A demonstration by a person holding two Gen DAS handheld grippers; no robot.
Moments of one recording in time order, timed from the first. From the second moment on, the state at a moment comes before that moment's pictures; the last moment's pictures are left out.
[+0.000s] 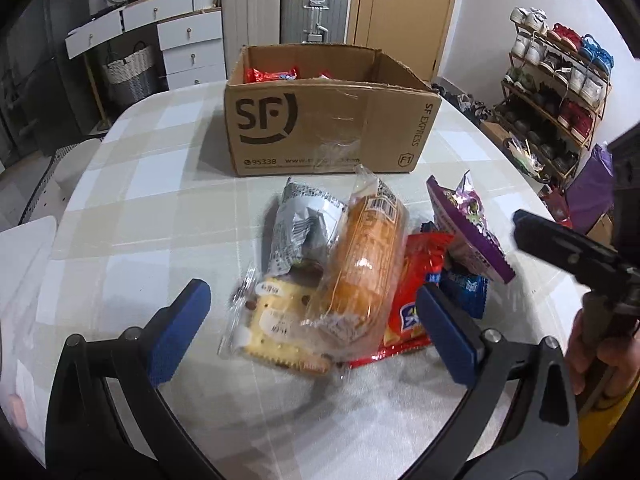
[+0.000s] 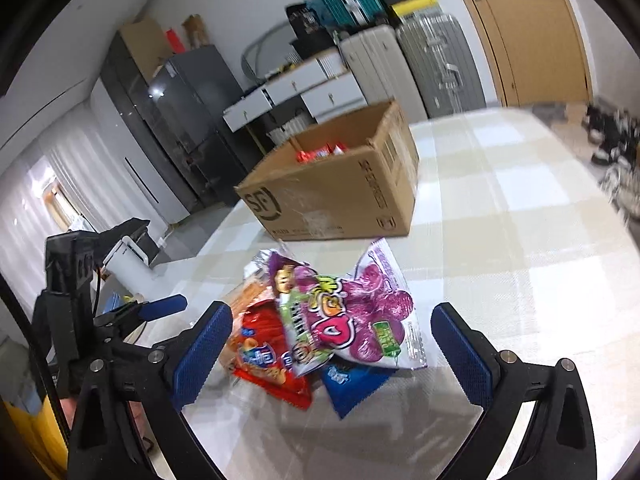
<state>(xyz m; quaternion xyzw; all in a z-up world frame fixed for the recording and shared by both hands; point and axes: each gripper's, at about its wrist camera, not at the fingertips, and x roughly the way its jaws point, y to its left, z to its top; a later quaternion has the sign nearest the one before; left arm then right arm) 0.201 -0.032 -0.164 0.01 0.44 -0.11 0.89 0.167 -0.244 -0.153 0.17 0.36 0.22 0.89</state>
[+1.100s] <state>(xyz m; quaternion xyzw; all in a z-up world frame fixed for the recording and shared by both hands) 0.220 -0.047 -0.180 0.01 0.48 -0.13 0.87 0.201 -0.254 -0.192 0.24 0.36 0.29 0.85</state>
